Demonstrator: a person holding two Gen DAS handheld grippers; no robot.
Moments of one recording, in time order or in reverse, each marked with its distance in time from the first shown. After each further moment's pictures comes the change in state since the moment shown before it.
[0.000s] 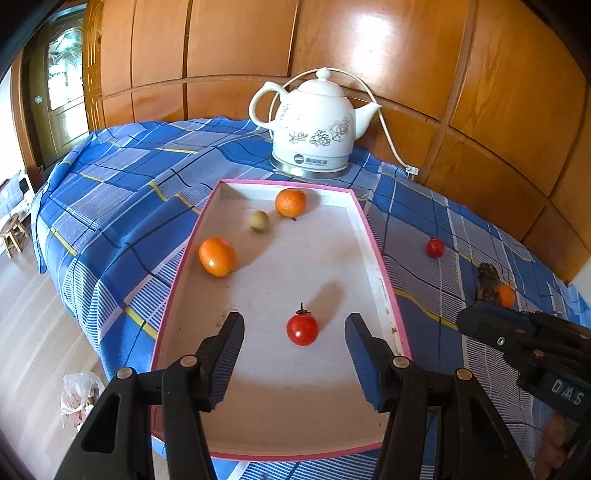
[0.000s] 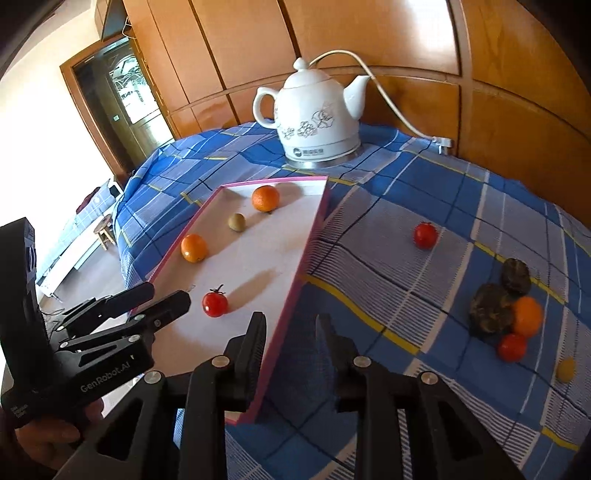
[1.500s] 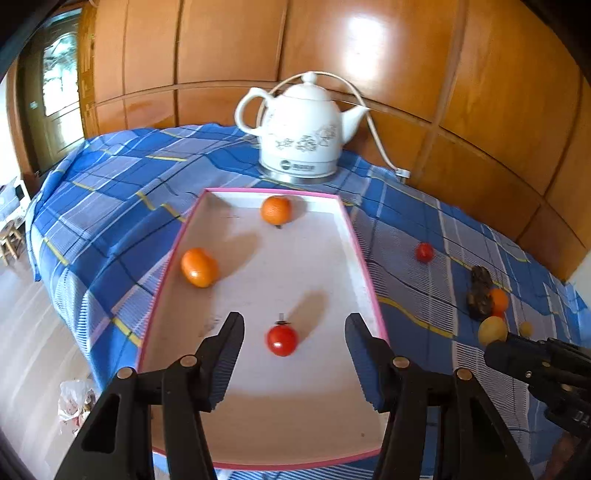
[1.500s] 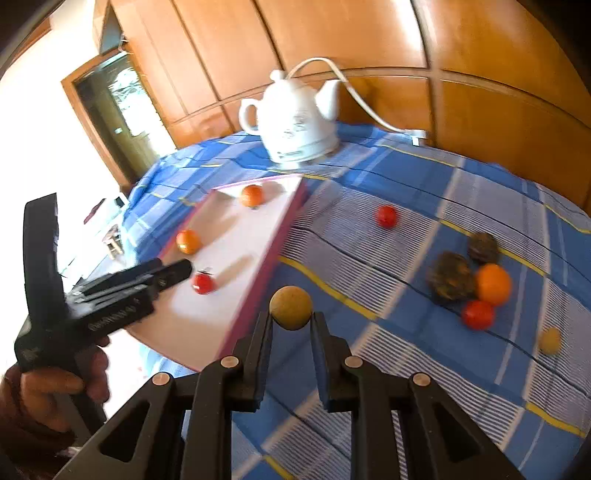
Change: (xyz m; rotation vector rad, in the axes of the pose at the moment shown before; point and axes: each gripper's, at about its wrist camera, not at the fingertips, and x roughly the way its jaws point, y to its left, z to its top) left arm 0.001 -0.010 0.007 0.006 -0.017 -0.008; right arm -0.029 -0.024 -0.021 0.017 -0.017 0.080
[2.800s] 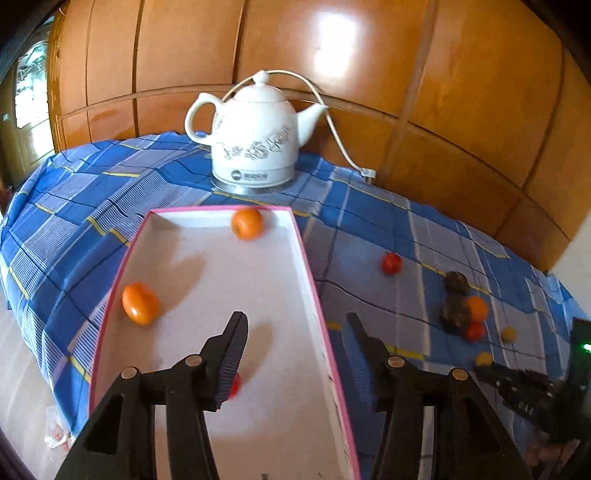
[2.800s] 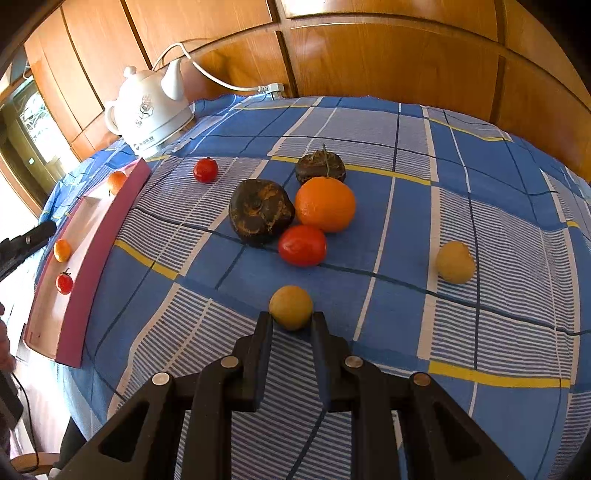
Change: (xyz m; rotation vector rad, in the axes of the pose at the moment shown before) left arm 0.024 -0.038 0.024 0.074 0.011 -0.117; right arm -0.005 -0.127 -0.054 0.248 0.045 -0.313
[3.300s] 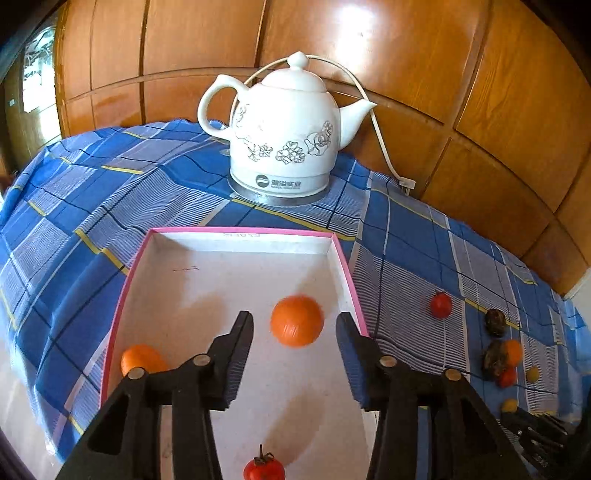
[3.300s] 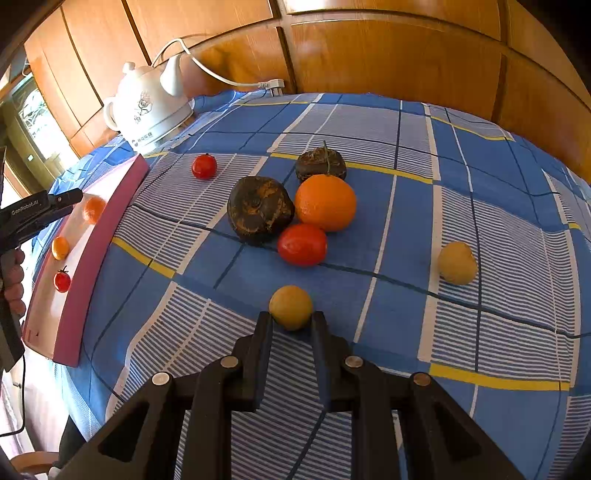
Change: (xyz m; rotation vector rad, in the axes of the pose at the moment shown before) left arm 0.054 0.039 0.048 -0.057 0.035 0.046; right arm 0.008 0.001 0.004 -0.007 0.026 -0.016
